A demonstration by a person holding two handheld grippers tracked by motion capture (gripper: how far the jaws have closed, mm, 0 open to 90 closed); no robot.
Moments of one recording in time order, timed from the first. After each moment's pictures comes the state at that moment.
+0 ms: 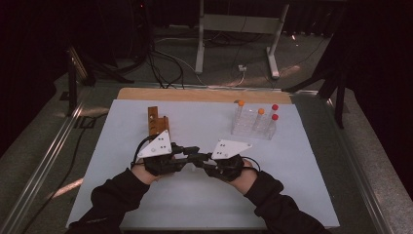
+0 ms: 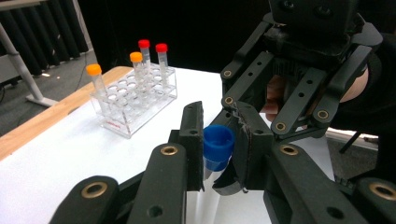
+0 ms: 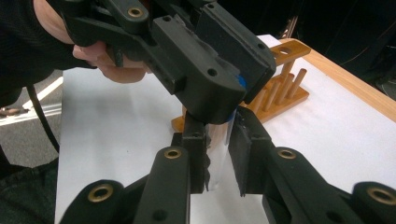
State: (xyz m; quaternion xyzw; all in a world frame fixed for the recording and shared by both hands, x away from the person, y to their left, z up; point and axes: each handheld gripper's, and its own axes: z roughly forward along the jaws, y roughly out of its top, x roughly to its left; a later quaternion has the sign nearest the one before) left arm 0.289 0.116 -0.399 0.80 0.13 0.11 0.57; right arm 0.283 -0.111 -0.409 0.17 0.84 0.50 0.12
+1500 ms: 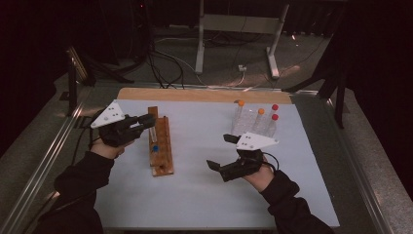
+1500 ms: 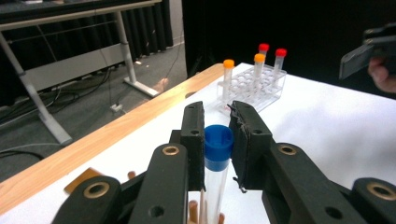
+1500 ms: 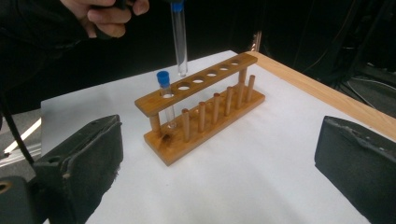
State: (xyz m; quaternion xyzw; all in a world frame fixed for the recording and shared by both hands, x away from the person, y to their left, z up) left arm 0.338 0.223 -0.379 0.77 0.27 0.20 0.55; right arm 0.291 -0.157 -0.400 0.23 0.80 0.54 0.14
